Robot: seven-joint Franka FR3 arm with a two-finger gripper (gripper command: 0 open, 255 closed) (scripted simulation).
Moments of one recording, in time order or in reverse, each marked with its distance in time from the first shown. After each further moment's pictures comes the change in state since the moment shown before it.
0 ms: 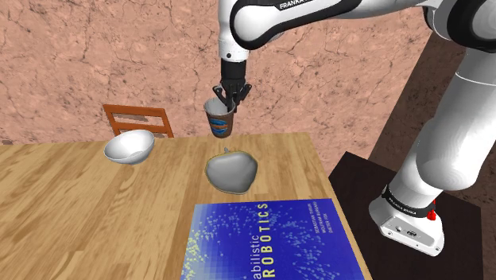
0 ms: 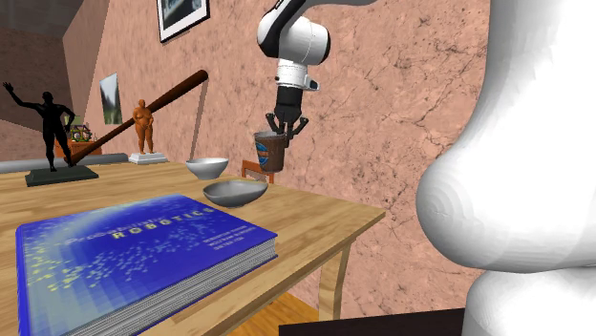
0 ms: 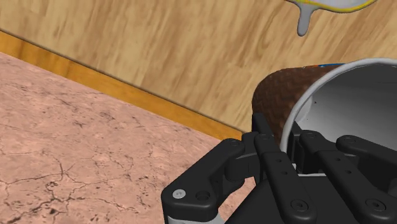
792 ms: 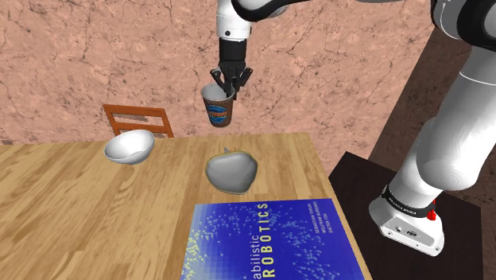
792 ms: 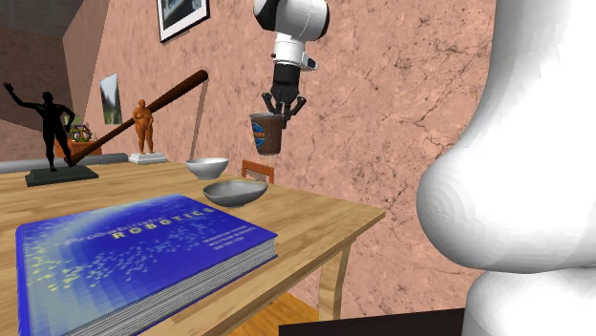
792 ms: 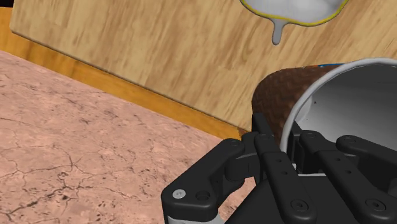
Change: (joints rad) arm 0.009 -0.032 0.009 0.106 0.003 -0.135 0.030
